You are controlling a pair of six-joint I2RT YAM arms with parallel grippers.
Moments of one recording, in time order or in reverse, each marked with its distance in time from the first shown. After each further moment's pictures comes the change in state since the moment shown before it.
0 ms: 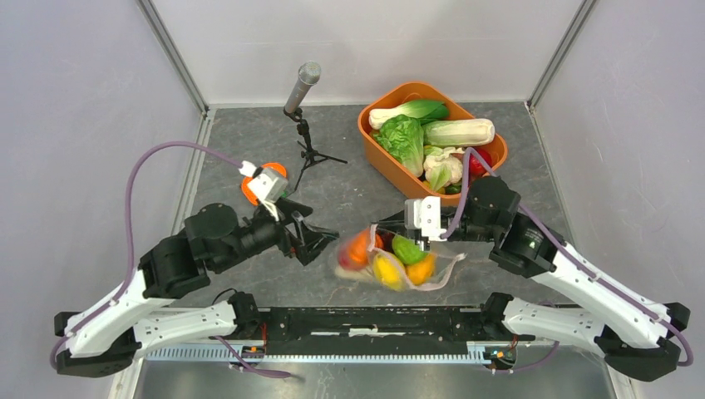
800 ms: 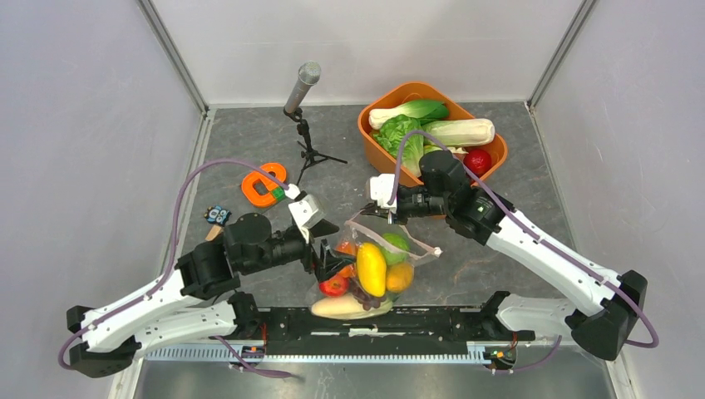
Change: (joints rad) left arm 0.000 0.007 -0.246 0.195 0.249 0.180; right arm -0.161 0.278 0.053 -0.112 -0.122 -0.169
